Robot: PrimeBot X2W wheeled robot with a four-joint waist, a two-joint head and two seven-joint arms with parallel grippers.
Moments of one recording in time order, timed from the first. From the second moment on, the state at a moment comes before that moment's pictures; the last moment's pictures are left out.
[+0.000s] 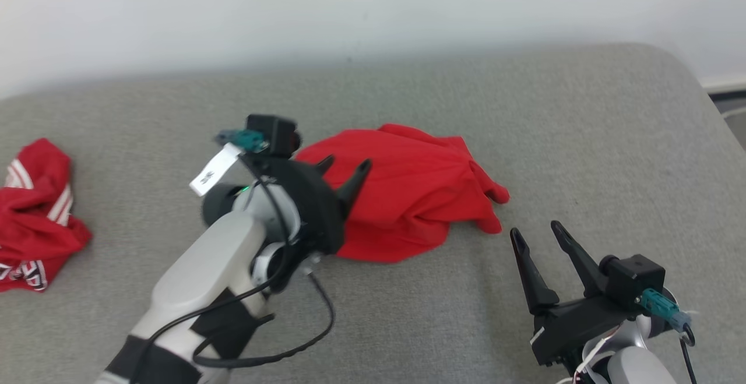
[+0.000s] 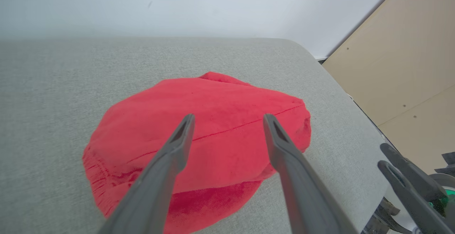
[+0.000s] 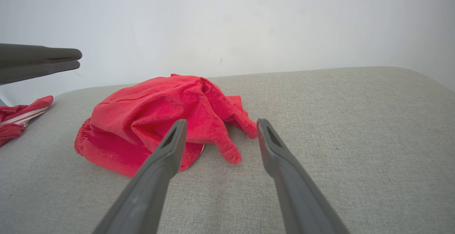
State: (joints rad) left arm -0.85 0.08 -0.80 0.70 -0.86 -0.03 0.19; right arm -0.14 -0.05 0.07 0.25 0.26 0.13 -0.13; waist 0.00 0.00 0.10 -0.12
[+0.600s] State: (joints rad) left arm -0.62 0.20 -0.82 0.67 -0.88 0.03 0.19; right arm -0.10 -0.05 0.07 0.21 0.24 0.13 -0.09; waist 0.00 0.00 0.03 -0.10
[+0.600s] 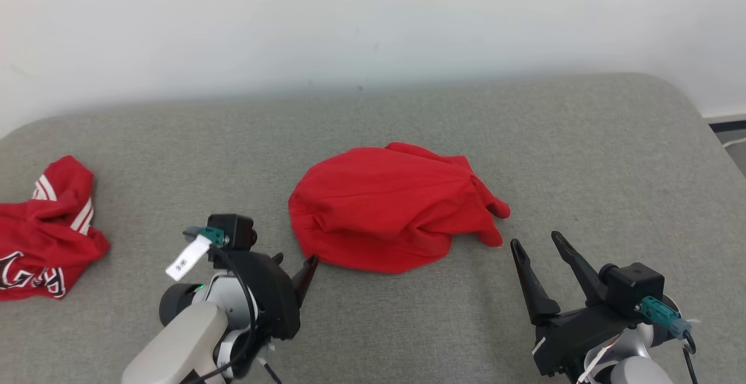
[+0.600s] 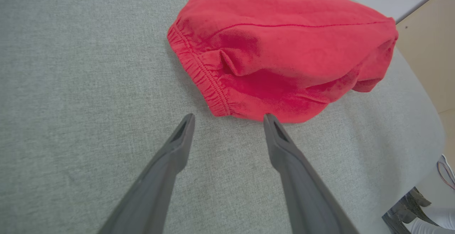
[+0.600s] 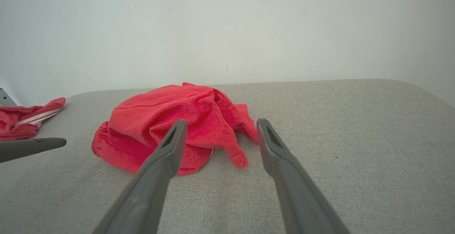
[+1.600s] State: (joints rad) left arm -0.71 0.15 -0.87 0.89 -0.79 -0.01 0.02; right arm -0.12 -0.05 0.06 0.17 0.23 0.13 -0.08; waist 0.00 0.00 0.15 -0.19
